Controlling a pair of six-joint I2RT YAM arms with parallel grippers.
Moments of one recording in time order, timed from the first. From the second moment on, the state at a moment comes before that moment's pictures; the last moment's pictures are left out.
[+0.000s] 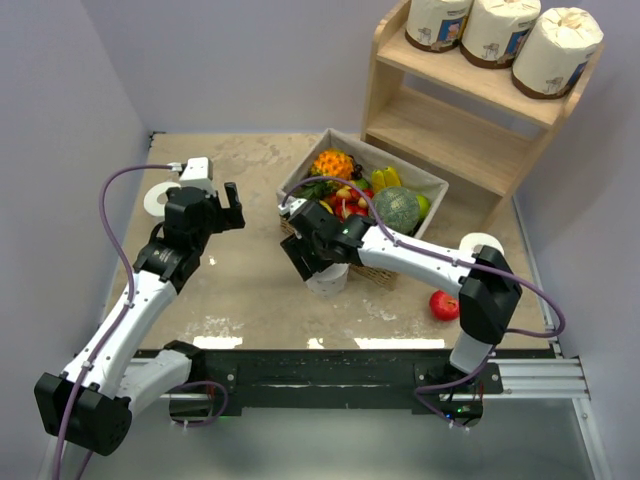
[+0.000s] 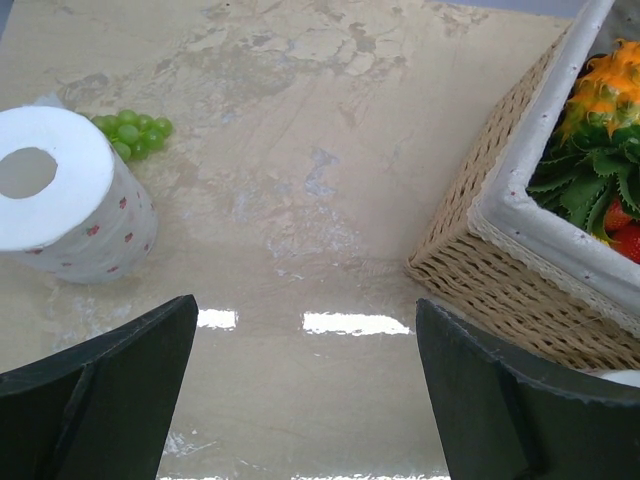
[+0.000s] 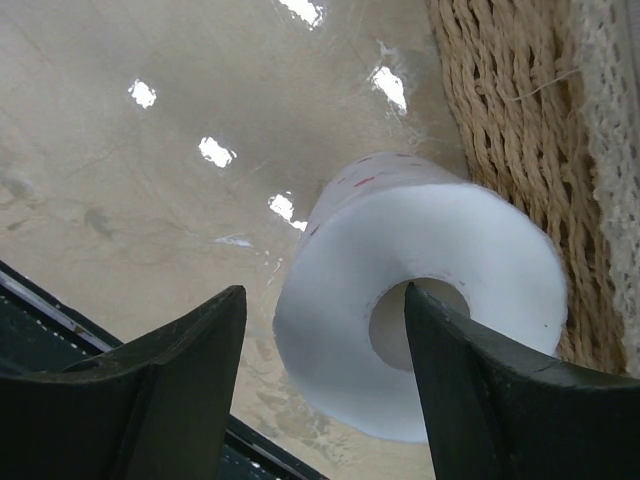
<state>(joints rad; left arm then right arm) -0.31 0.98 0.88 -0.31 -0.27 -0.25 0.97 1.72 1.42 -0.67 0.15 0.27</state>
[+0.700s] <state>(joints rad) -0.31 0.97 0.88 -0.32 -0.32 -0.25 1.02 1.71 1.43 -0.71 0.14 0.26</state>
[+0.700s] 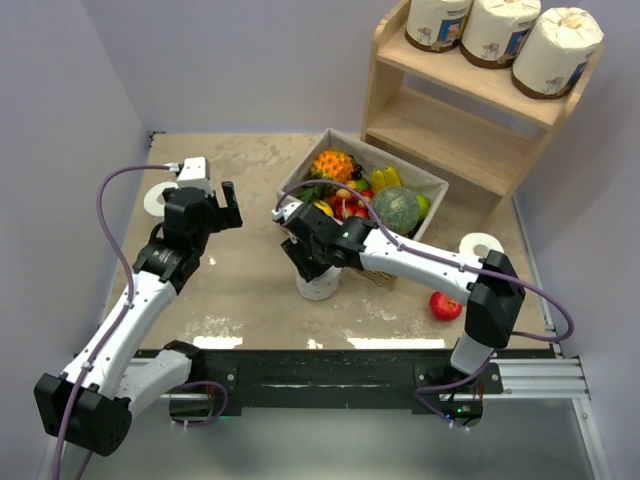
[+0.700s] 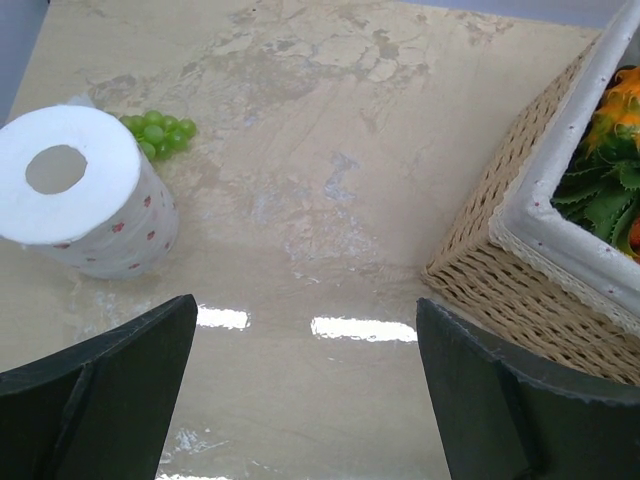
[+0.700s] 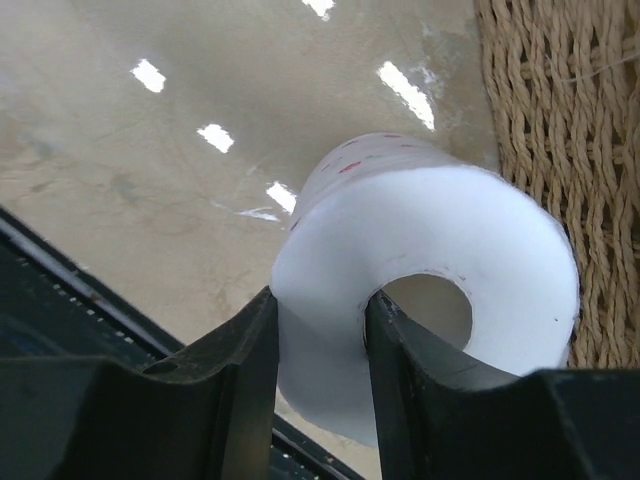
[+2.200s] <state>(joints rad) -0.31 0.90 0.87 -0.31 -0.34 -0.25 0.33 1.66 1.91 -0.84 0.61 -0.33</state>
